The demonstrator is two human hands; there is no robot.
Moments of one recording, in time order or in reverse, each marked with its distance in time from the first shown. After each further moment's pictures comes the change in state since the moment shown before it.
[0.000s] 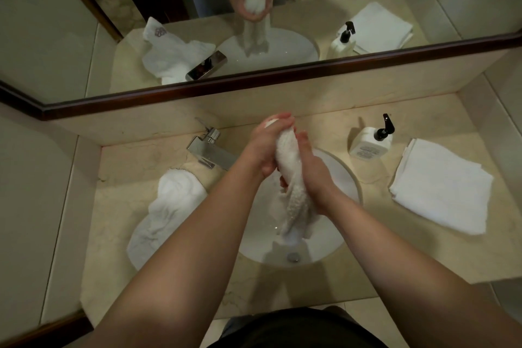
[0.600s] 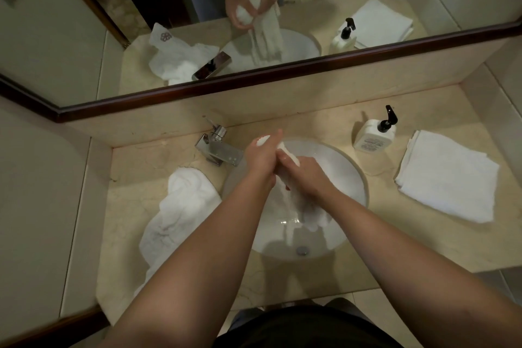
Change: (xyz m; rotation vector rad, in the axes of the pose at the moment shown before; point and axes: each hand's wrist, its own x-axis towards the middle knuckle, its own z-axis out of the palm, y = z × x) left_hand -0.012 -0.037 -0.018 0.074 0.442 0.025; right_hand 0.003 0.028 0.006 -0.479 0.004 -0.196
